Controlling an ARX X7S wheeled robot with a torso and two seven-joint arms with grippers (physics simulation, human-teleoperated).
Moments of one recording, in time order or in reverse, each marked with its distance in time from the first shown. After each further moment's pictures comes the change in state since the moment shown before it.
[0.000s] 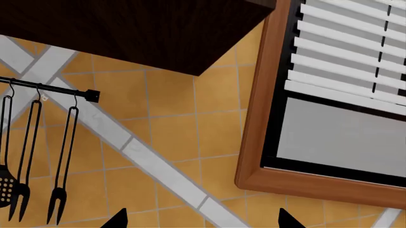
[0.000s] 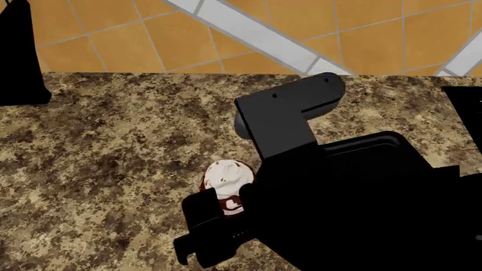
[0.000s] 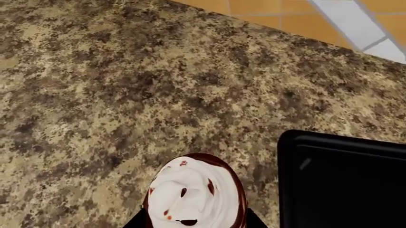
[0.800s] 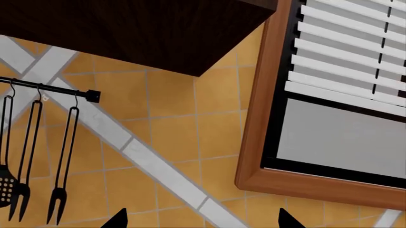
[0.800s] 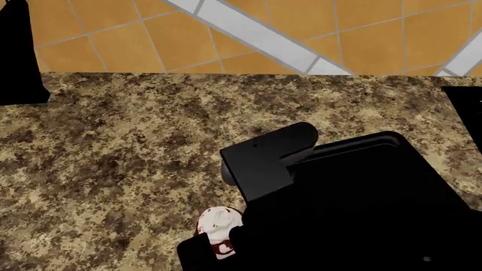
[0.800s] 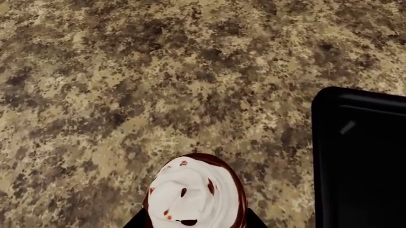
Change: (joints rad) left arm 0.000 -0.006 0.003 0.001 -0.005 0.010 -0.004; right arm -0.118 -0.049 -0.047 0.023 -0.046 -0.002 -0.030
